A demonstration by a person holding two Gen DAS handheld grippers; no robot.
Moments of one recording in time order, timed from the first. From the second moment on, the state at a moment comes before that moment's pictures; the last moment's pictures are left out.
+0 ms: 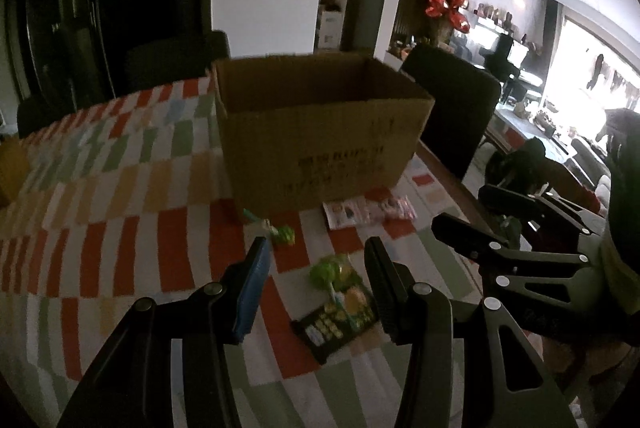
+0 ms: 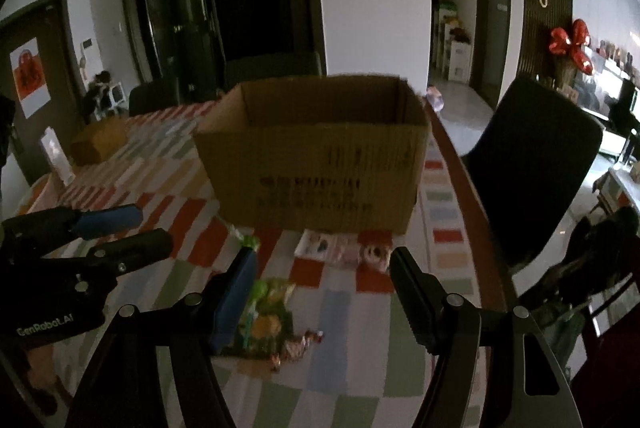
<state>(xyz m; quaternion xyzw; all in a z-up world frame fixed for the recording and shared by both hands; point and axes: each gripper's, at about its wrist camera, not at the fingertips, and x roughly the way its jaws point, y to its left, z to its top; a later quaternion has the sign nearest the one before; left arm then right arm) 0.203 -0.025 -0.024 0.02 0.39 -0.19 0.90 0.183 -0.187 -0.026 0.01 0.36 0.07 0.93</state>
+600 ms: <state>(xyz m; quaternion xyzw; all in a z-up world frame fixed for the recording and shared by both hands) 0.196 -0.021 -0.081 0.03 0.43 -0.20 0.88 0.174 -0.178 -0.087 0.03 0.44 0.07 0.90</state>
